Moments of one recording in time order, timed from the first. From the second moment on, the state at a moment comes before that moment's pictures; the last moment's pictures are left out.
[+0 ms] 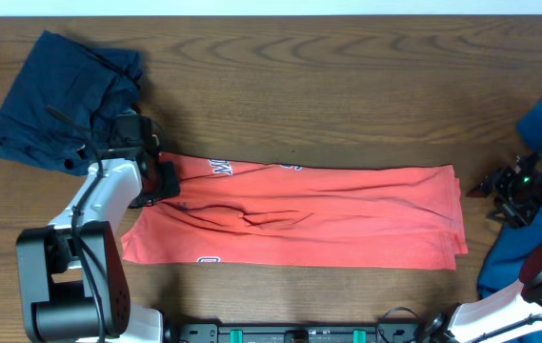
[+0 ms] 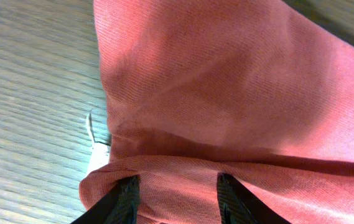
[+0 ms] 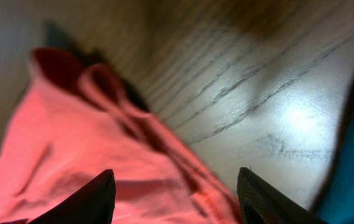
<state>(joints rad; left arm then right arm) 0.09 1.67 0.91 -0.62 0.00 -0.20 -0.62 1.83 1.16 -1.02 -0.32 0.12</state>
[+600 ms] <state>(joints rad) 0.16 1.67 0.92 -0.60 -0.01 -0.19 -0.43 1.78 0.98 -0.86 -0.34 0.04</state>
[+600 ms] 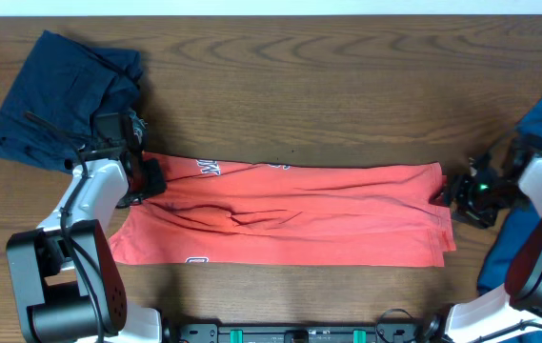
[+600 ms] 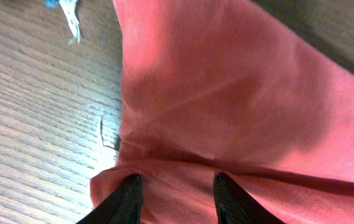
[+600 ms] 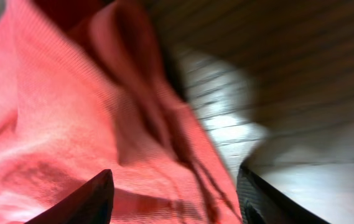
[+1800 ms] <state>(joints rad) 0.16 1.48 1.15 -0.86 -0.01 -0.19 -0.45 1.64 1.13 -1.06 -0.18 0.17</state>
